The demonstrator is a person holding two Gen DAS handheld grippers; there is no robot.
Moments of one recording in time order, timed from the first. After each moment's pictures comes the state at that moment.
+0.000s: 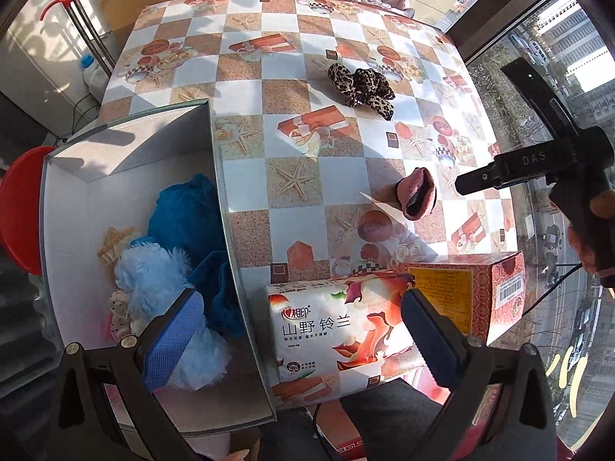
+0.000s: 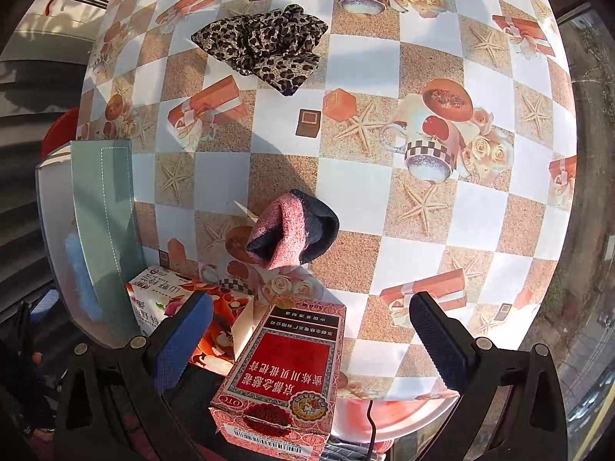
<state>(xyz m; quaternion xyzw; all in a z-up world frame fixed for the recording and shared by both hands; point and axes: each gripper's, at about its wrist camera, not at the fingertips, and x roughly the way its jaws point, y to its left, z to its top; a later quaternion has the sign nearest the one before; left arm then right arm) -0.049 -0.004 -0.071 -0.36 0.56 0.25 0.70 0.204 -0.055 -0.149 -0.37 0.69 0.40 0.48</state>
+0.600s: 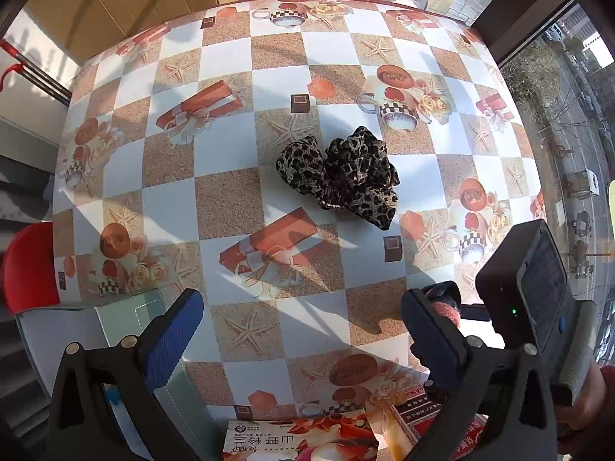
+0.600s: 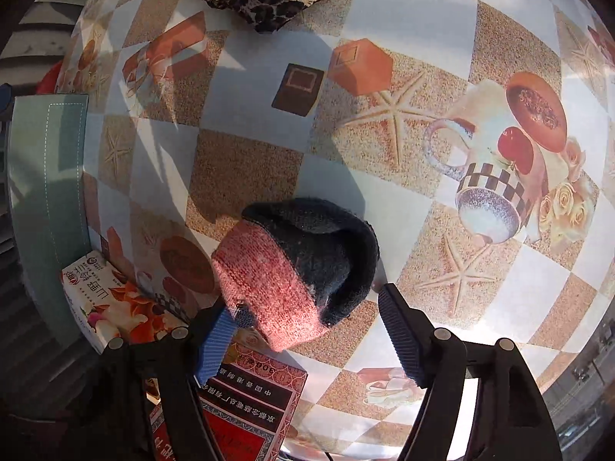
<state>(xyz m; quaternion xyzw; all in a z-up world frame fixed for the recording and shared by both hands) 0.134 0.075 -0.124 -0.31 0.60 0.28 0.68 0.208 -0.066 -0.232 -0.42 0.66 0.45 0.43</state>
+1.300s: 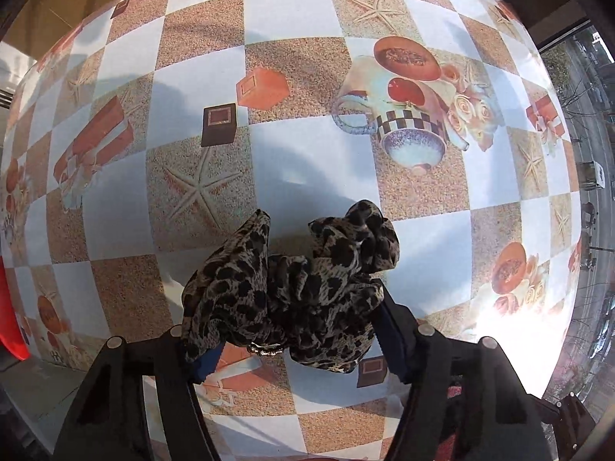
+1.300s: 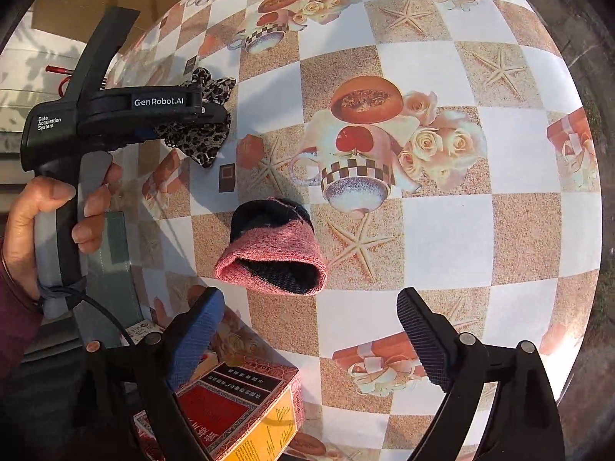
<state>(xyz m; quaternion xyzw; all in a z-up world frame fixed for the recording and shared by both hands) 0.224 0.107 -0.218 -0.31 0.64 0.26 0.65 0.291 -0.126 -0.177 -0.20 0.67 0.45 0.55</state>
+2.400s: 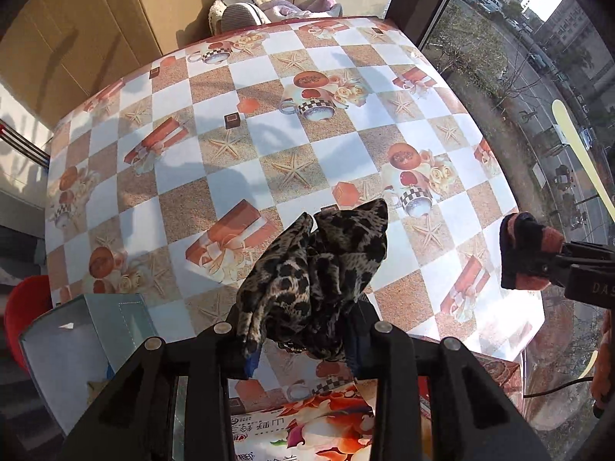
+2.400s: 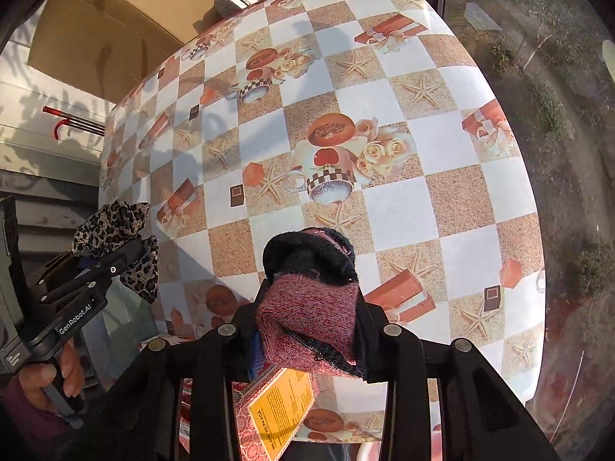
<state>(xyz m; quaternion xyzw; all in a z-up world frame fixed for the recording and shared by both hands) 0.106 -0.008 -0.085 -0.22 0.57 0.21 0.76 0.271 -0.167 -0.105 -0.15 0.65 0.40 0.63</state>
